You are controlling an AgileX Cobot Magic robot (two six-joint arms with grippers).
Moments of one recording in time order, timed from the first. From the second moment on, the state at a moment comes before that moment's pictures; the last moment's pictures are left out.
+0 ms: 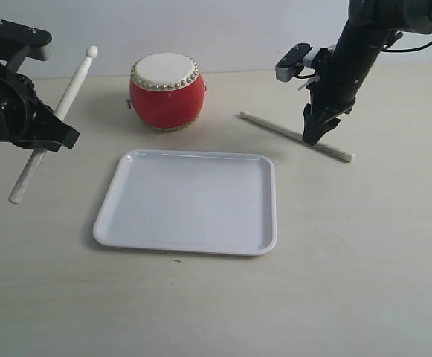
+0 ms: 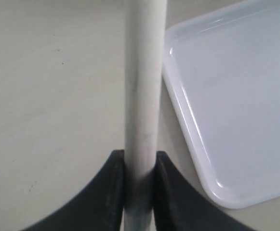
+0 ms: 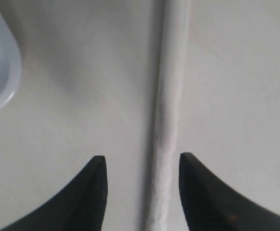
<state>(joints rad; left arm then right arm) -0.29 1.61 -1.03 -0.08 0.60 0.25 0.18 2.36 -1.91 0.19 1.12 -0.91</state>
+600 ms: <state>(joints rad) -0.29 1.61 -1.03 -0.08 0.60 0.25 0.18 2.39 -1.91 0.15 1.07 -0.91</state>
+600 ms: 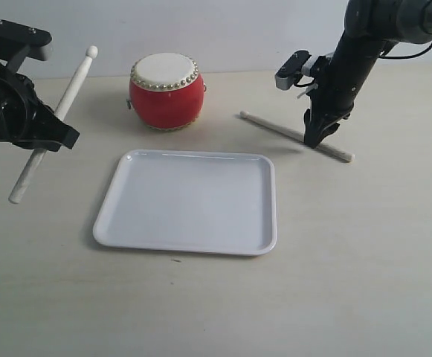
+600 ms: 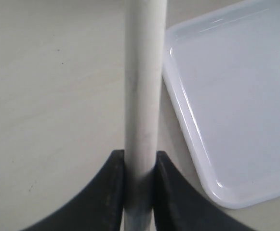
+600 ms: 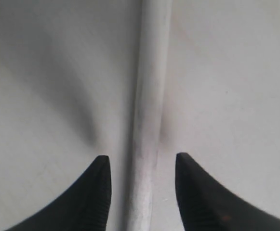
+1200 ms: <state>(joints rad) -0.29 1.61 -1.03 -0.08 0.60 0.25 0.18 2.41 -1.91 0.14 1.09 -0.91</state>
